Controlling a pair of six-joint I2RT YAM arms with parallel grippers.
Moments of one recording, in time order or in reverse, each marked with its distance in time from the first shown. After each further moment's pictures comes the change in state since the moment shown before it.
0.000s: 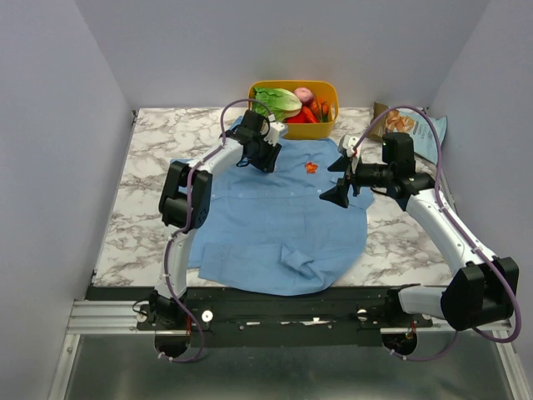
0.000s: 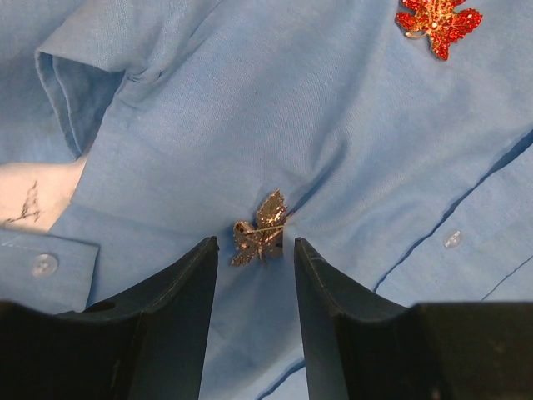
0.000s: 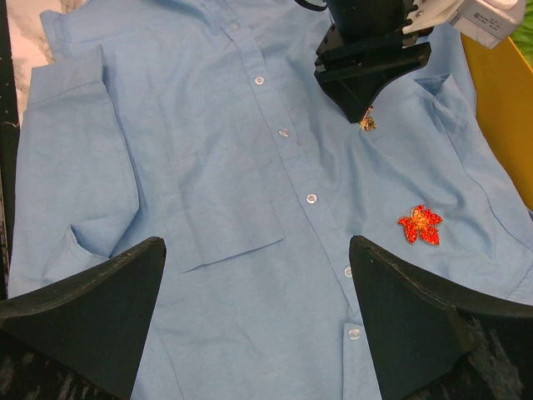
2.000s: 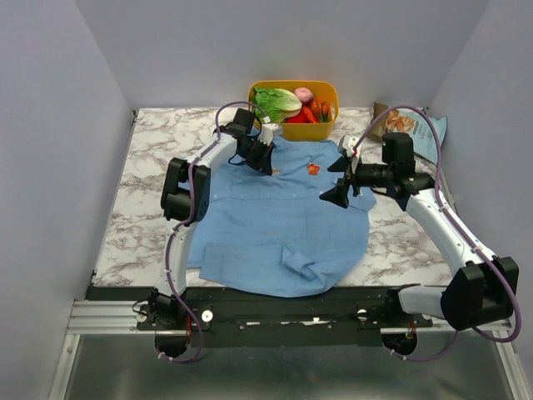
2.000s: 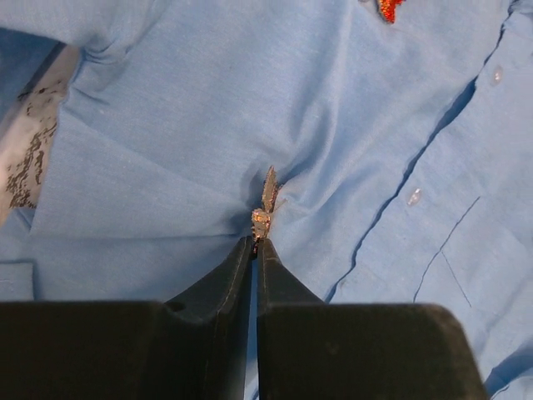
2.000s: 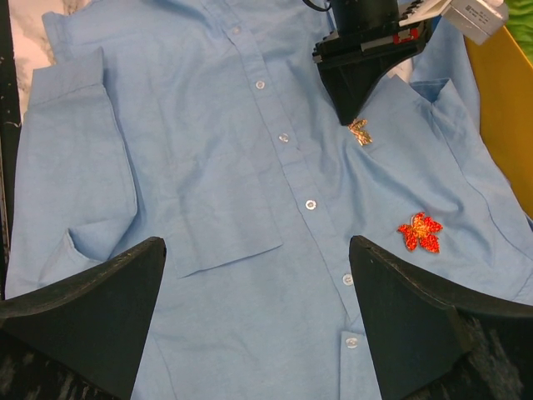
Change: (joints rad) left arm 0.067 0.119 0.133 -0.151 0.306 0.024; right arm 0.000 0.001 -0.001 -0.002 -0.003 0.000
